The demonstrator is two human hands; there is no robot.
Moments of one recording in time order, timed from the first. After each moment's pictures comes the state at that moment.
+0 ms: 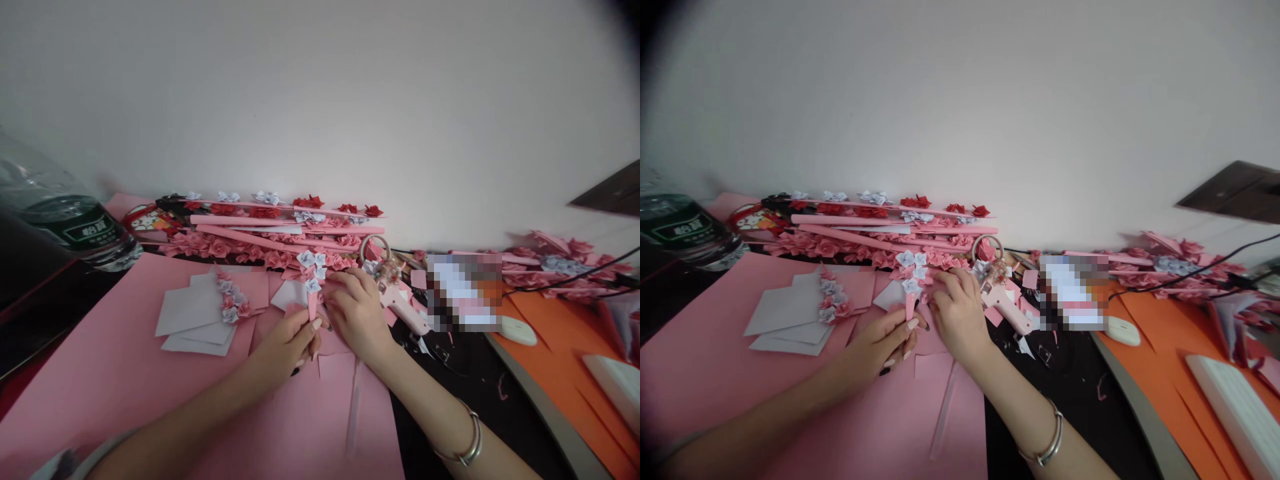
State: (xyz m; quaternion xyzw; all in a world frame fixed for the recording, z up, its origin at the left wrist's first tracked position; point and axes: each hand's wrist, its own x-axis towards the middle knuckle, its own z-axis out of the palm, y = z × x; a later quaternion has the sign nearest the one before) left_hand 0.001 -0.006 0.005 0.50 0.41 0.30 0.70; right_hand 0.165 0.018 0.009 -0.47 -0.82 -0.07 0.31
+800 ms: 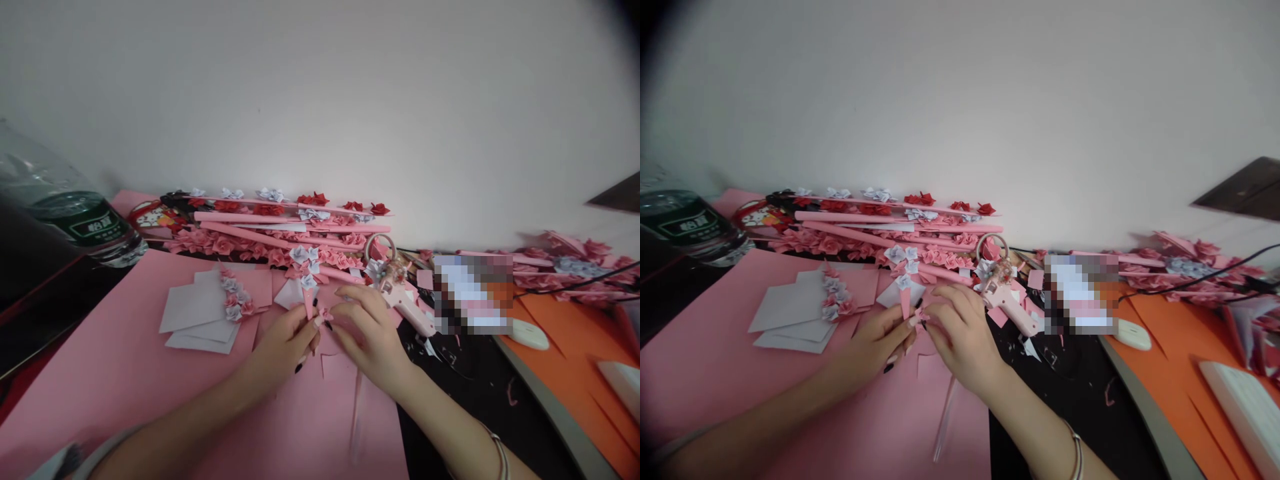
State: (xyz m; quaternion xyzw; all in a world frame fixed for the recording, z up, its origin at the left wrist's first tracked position) left_hand -0.002 -0.007 0.014 0.54 0.48 0.30 0.62; right_hand 0.170 -0.011 0.021 -0.41 -0.83 0.03 0.37
